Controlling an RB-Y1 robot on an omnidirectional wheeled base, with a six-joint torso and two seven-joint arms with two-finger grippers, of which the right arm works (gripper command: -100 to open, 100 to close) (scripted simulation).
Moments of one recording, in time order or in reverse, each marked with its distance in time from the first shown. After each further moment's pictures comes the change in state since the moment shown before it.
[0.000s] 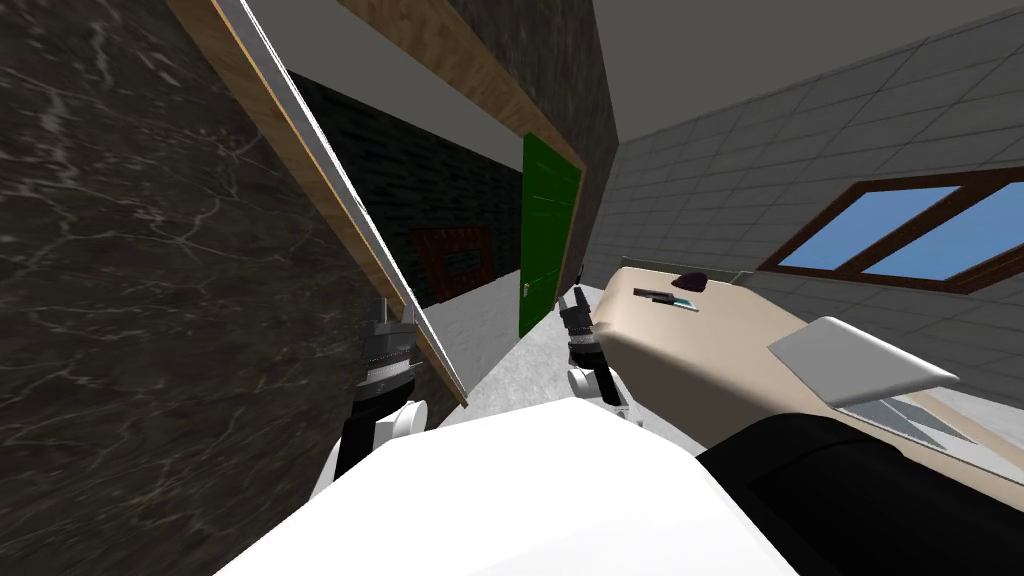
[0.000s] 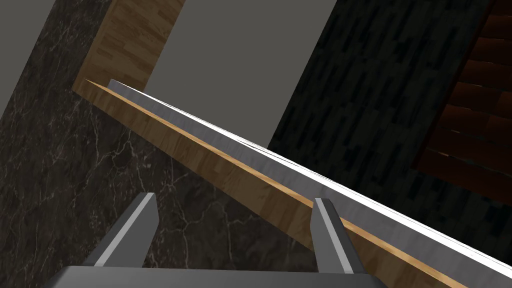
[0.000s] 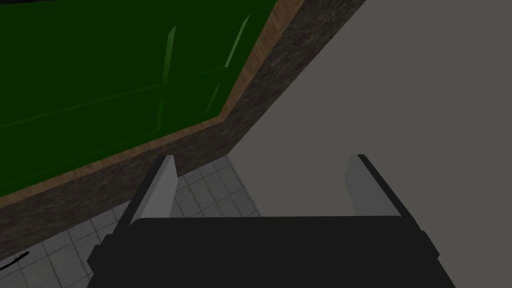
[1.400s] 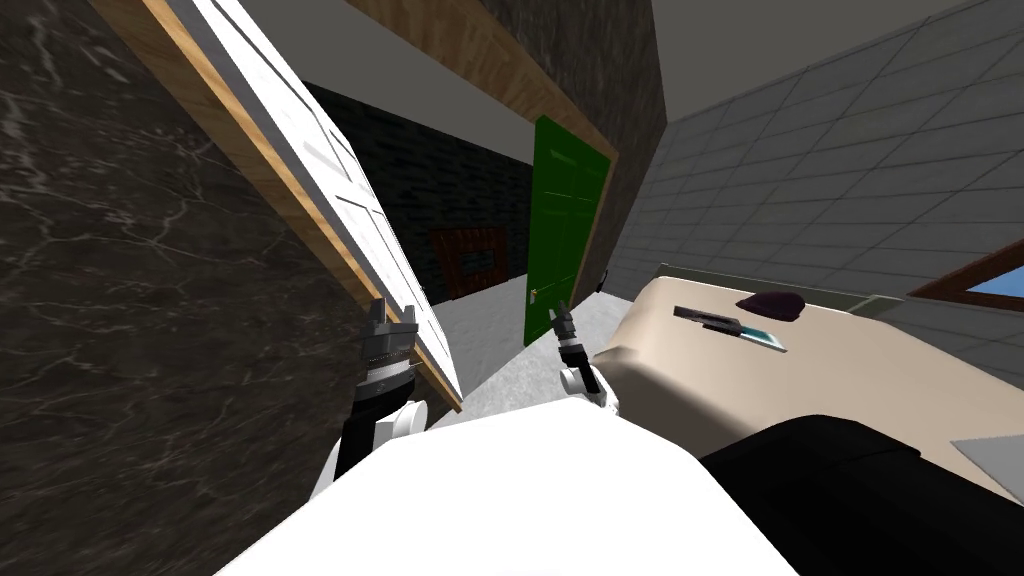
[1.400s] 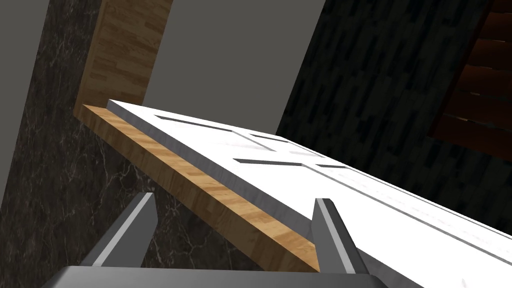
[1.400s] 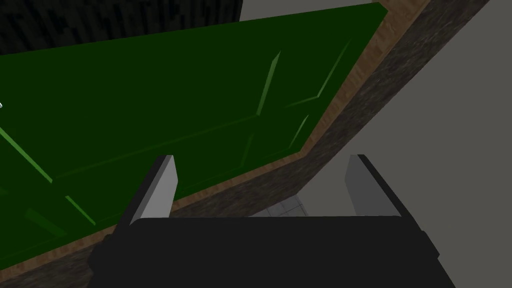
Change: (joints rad) arm -0.128 -0.036 0.013 0.363 -0.017 -0.080 -0.002
